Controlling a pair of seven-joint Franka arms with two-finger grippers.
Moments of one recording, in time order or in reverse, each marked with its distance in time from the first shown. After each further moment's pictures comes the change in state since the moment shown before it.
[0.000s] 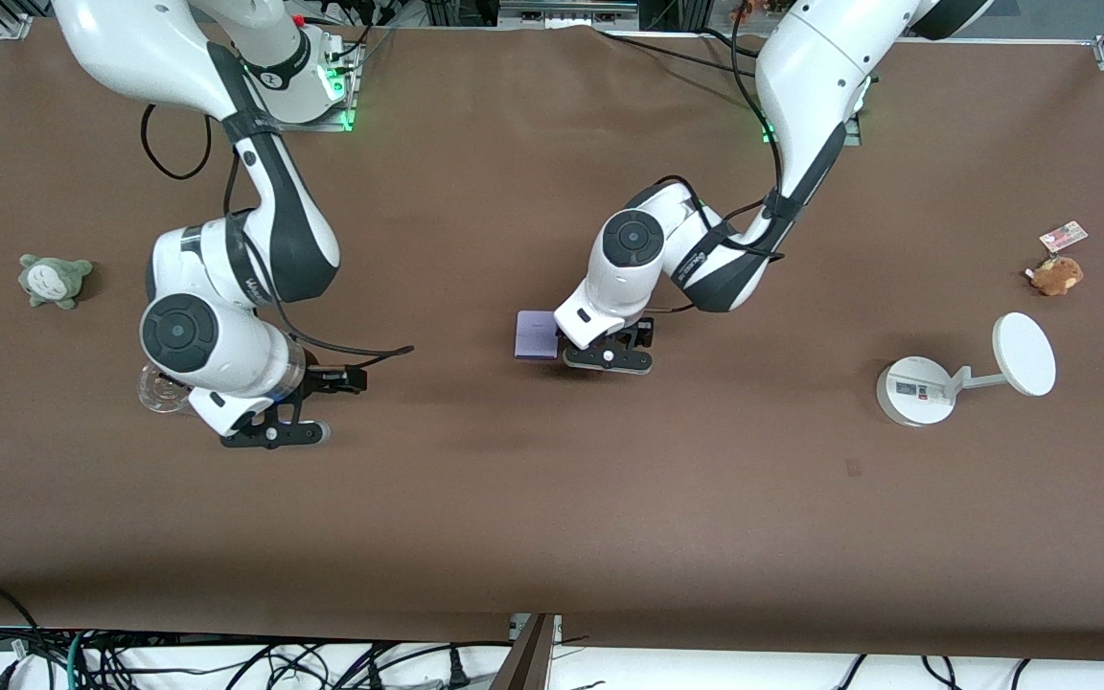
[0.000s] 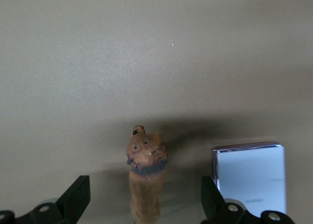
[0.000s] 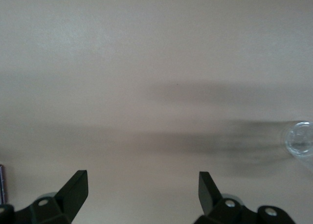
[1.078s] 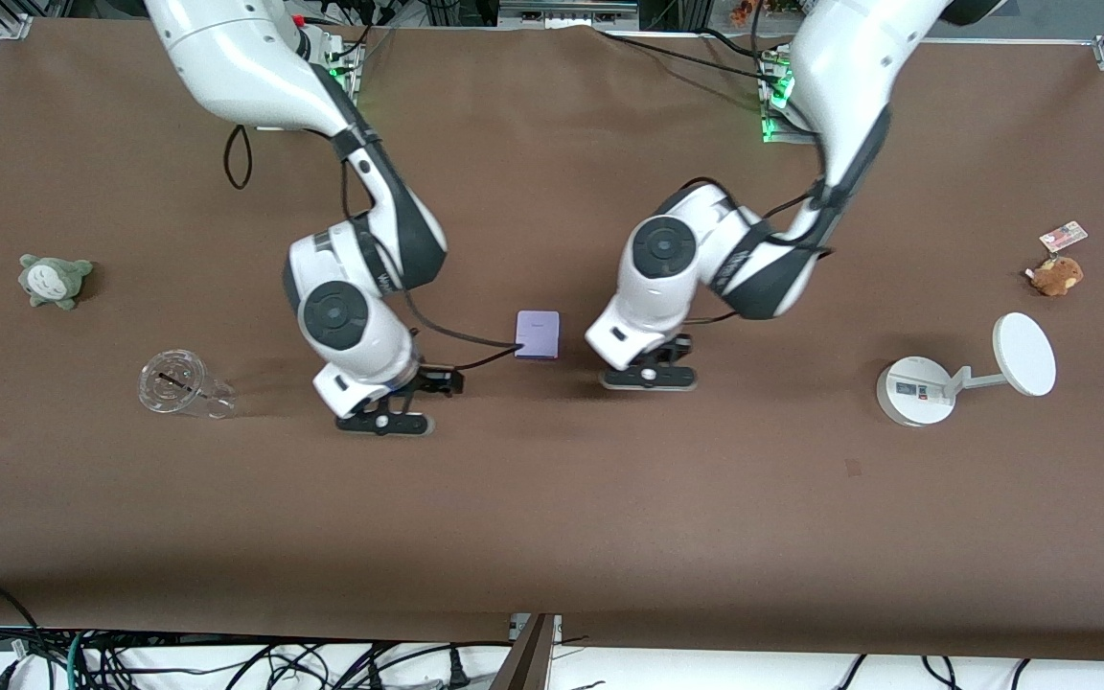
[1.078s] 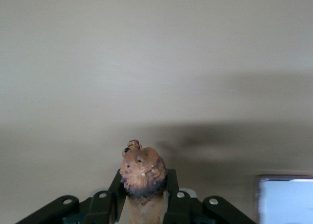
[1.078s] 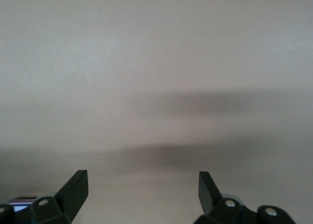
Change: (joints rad) left arm 0.091 -0.110 0.019 0.050 0.019 -0.227 0.027; right arm 0.191 0.106 0.003 0.000 0.012 0.196 0.299
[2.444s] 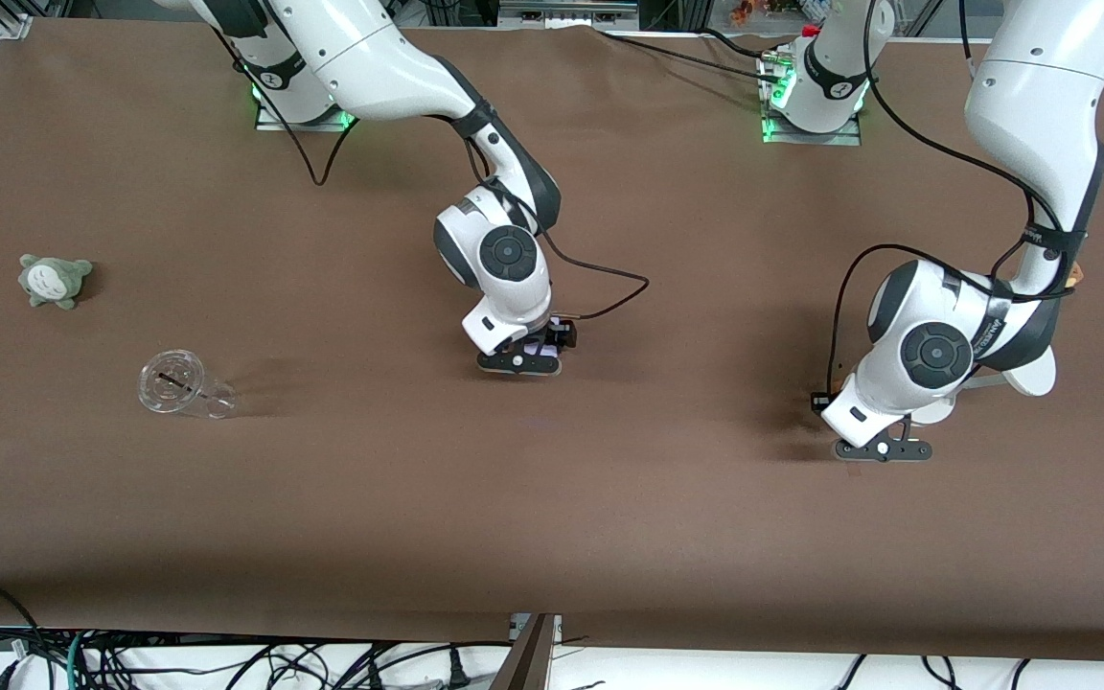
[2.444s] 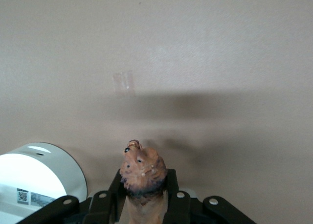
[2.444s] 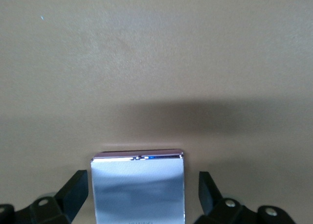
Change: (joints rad) left arm 0.450 0.023 0.010 -0.129 0.089 0.088 0.376; right arm 0.258 0.140 -0.006 0.002 -0.001 0.174 0.273
